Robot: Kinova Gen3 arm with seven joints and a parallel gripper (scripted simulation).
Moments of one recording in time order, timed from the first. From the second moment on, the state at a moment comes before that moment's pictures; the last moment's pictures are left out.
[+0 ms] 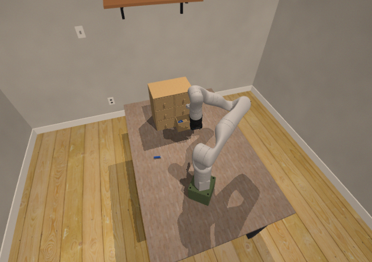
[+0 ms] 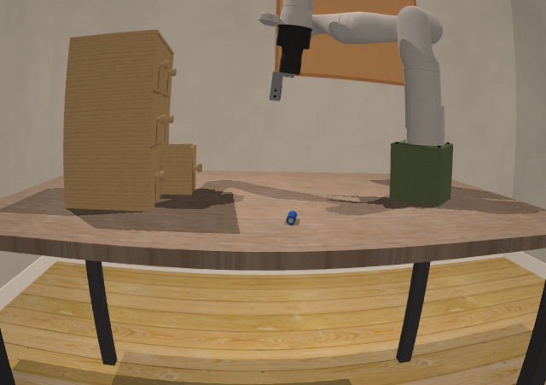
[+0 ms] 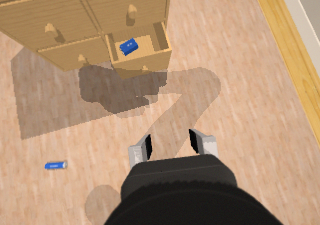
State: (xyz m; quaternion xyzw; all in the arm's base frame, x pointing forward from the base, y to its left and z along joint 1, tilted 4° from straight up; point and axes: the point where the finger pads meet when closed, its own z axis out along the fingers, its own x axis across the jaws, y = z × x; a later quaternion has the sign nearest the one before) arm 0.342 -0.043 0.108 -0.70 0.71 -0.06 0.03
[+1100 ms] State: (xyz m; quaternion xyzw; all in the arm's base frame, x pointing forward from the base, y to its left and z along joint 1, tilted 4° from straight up) arm 0.393 0.080 0.103 -0.69 0.68 -0.03 0.27
